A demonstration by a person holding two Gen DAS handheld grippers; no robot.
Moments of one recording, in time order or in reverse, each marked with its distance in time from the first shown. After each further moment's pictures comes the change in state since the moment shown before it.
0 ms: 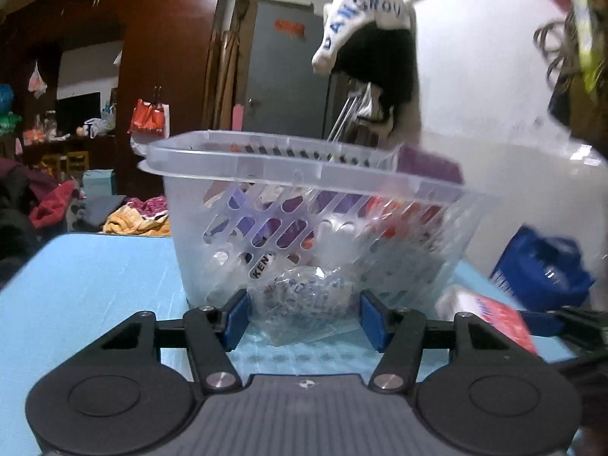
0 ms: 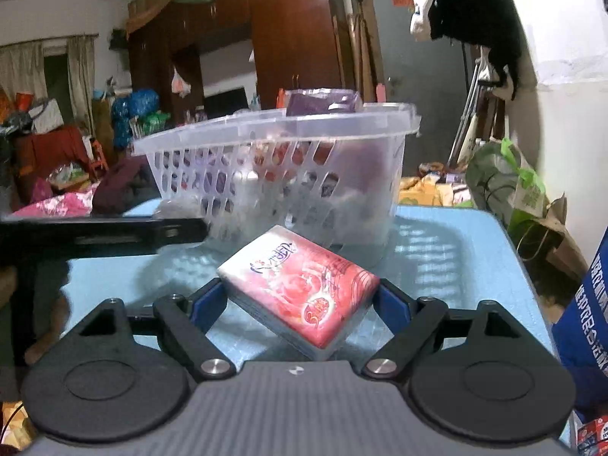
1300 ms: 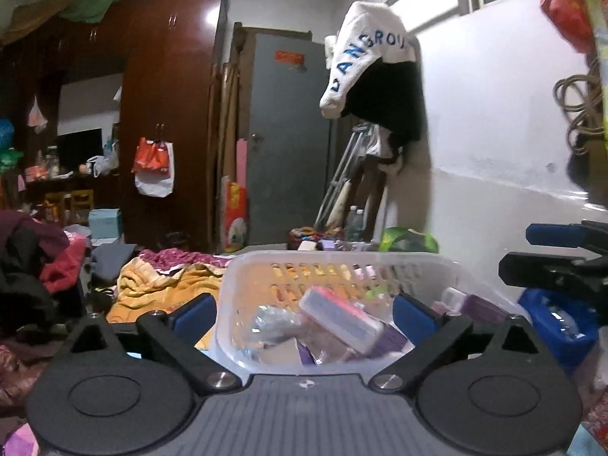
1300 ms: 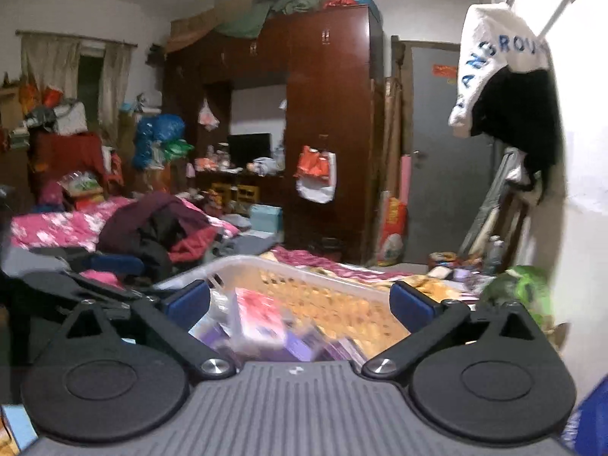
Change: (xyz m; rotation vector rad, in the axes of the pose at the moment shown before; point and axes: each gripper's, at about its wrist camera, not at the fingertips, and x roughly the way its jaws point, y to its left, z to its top) left arm 0.011 0.038 0.124 0.052 -0.065 0.029; right arm -0.005 0.019 0.147 -0.187 -0.139 0.004
